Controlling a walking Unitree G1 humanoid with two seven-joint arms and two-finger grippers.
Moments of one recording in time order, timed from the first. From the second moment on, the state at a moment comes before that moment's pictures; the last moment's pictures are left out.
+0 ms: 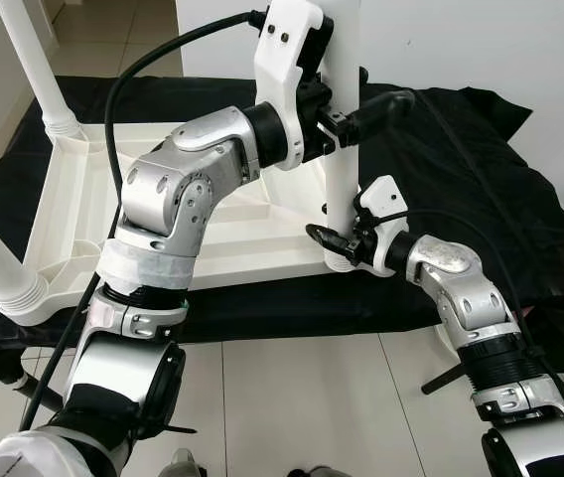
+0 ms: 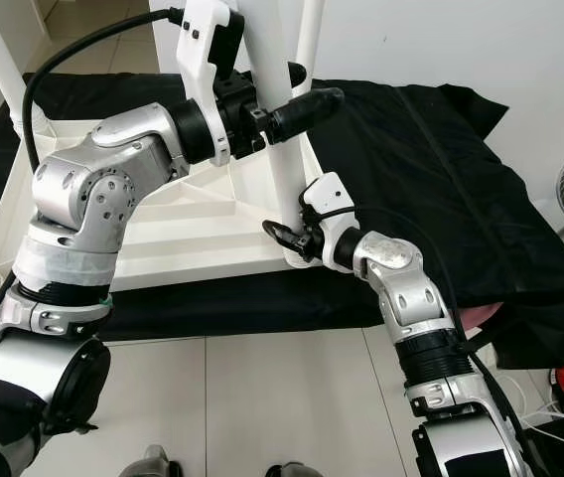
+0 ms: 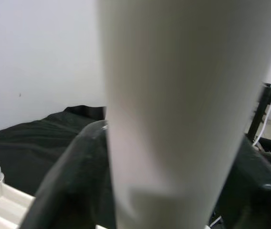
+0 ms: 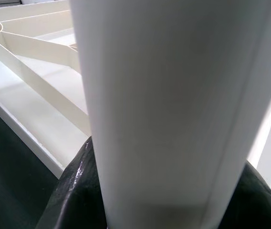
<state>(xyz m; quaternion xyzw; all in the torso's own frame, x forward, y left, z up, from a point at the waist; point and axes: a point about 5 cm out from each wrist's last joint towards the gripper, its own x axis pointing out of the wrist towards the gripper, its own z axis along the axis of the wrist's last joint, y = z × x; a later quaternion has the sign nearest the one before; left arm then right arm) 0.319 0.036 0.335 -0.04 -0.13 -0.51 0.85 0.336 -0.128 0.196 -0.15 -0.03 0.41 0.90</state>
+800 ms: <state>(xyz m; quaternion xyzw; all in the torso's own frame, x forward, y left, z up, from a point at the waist) 0.330 0.034 0.350 -0.05 -0.11 -0.45 0.89 0.353 -0.124 0.208 -0.12 -0.06 0.31 0.94</state>
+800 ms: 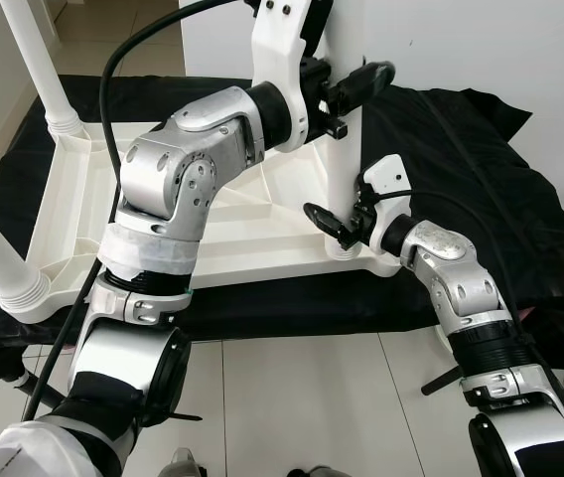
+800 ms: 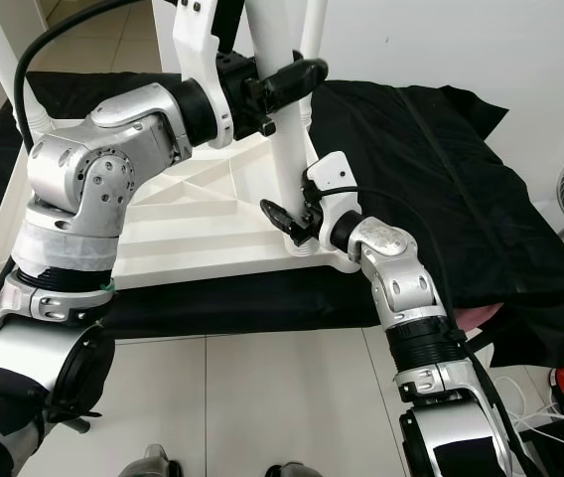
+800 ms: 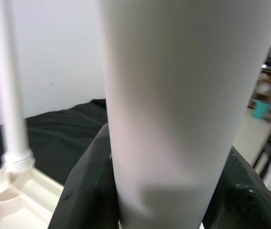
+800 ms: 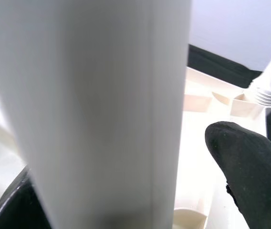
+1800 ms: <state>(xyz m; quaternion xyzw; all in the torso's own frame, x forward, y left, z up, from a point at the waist) 0.349 0.026 0.369 -0.07 -0.13 -0.27 0.95 0.369 -0.070 0.216 -0.15 -0.14 0.08 0.98</state>
